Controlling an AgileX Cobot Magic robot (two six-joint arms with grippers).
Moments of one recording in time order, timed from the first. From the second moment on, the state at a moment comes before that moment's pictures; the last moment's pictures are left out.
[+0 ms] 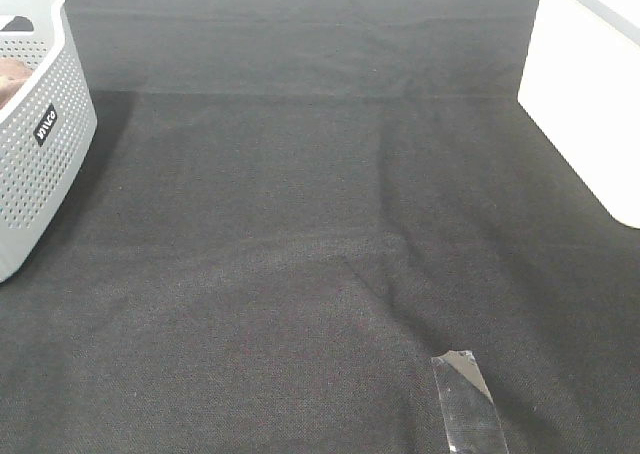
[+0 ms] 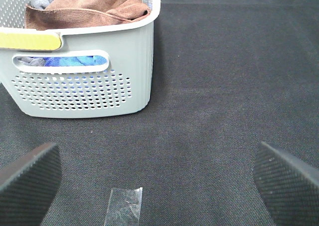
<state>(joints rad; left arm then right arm) -0.04 0.00 -0.50 0.00 1.04 -0.03 -0.02 0.00 -0.50 0.09 1.06 -0.12</state>
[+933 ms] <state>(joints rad) -0.04 0.00 -0.50 0.00 1.04 -0.03 -0.02 0.00 -0.50 0.09 1.06 -0.12</state>
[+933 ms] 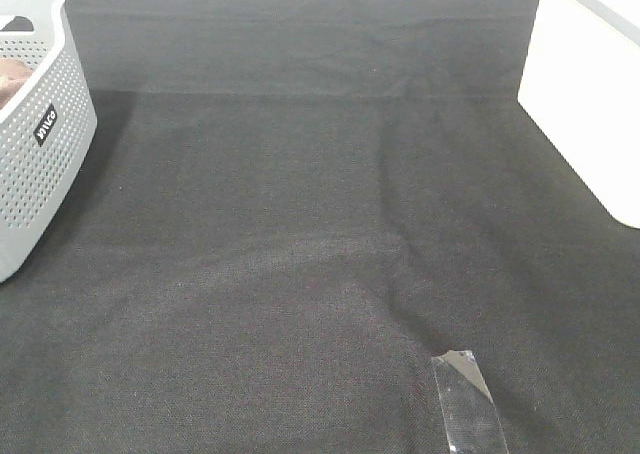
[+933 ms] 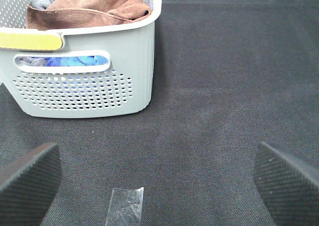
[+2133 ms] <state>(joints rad) -0.04 0.00 -0.50 0.00 1.04 -0.03 -0.02 0.00 -0.50 0.09 1.06 -0.12</state>
